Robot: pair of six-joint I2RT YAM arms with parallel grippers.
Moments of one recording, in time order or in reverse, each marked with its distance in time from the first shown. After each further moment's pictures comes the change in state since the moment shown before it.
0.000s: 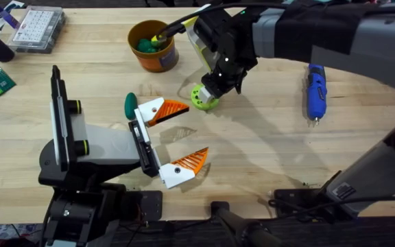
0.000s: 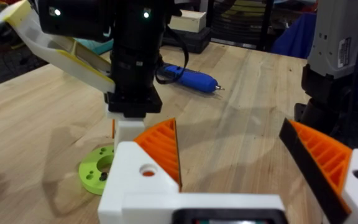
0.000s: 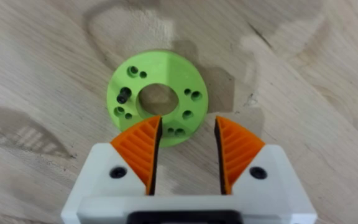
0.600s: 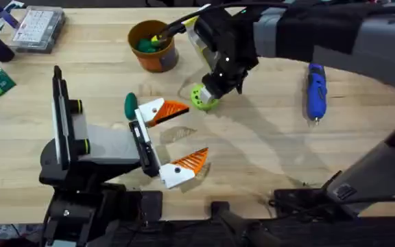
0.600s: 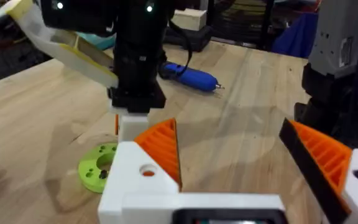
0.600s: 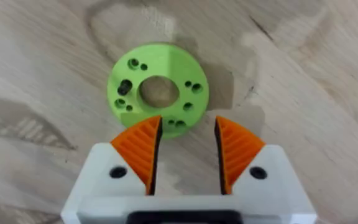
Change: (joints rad) left arm -0.001 0.000 0.000 -0.012 -0.002 0.000; right arm 0.000 -0.008 0.000 -0.016 -0.003 0.000
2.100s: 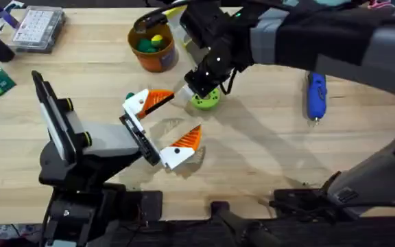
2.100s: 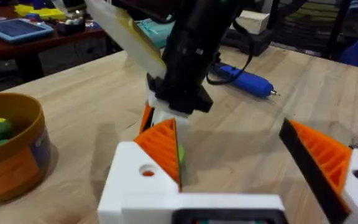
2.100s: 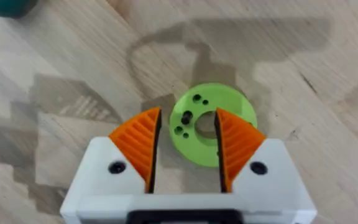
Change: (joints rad) left arm 0.000 0.000 0.000 0.005 -0.238 0.000; right arm 0.074 -0.035 -0.002 0.155 -0.107 0.000
